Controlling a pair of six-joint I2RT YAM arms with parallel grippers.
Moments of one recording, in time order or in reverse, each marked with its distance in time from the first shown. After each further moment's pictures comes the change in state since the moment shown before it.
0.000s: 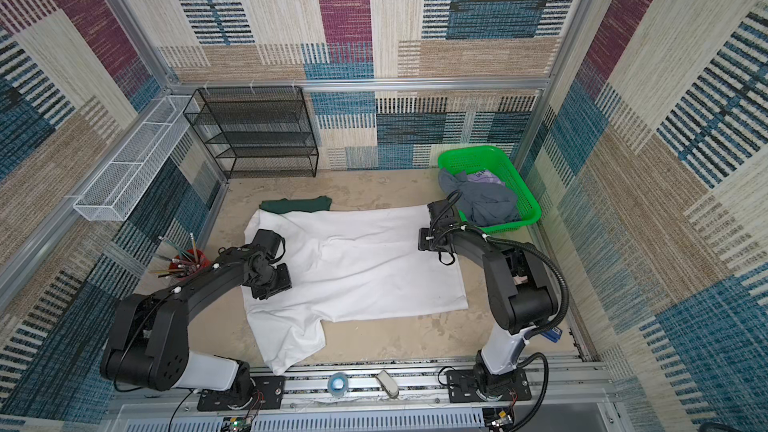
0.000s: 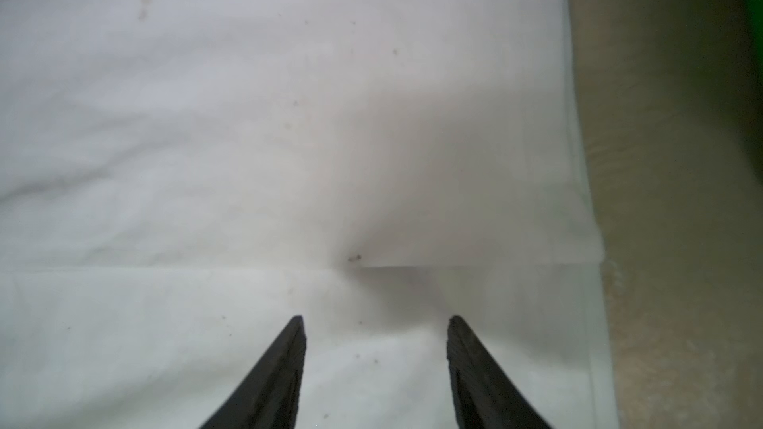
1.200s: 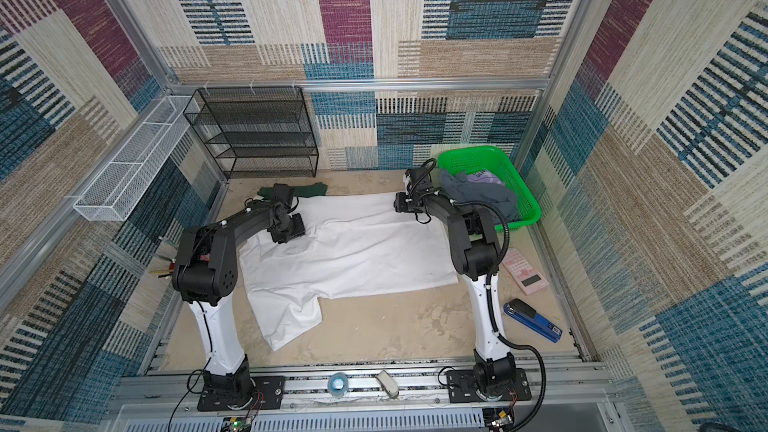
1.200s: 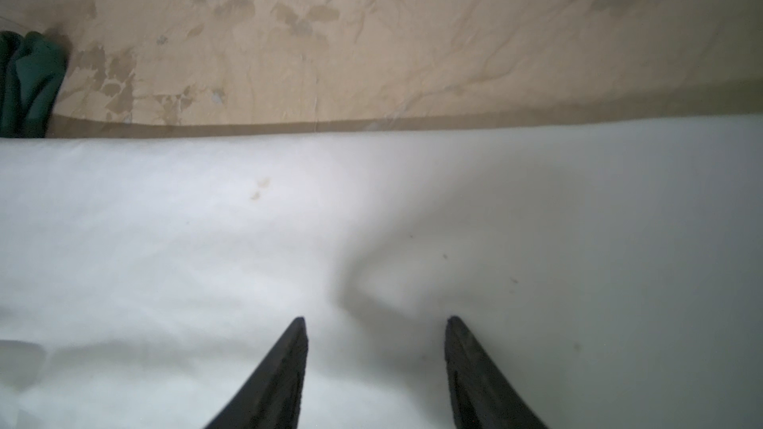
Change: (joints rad) left arm 0.060 0.641 0.652 0.116 -0.024 0.079; right arm -0.009 0.641 0.792 -0.026 -0.176 -0.046
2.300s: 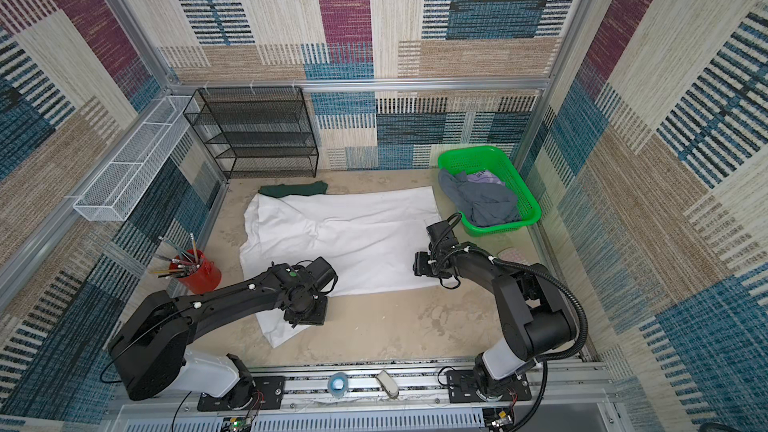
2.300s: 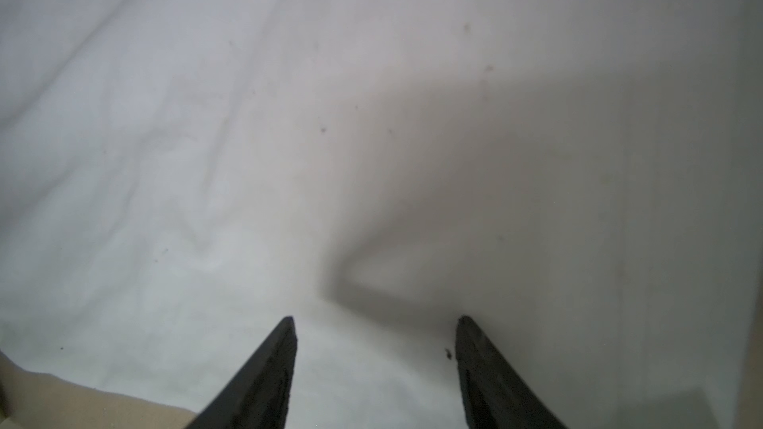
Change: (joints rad) left arm -0.628 -0.598 -0.657 -0.228 0.022 -0.211; right arm 0.064 -0.797 -1.035 0.006 0.035 0.138
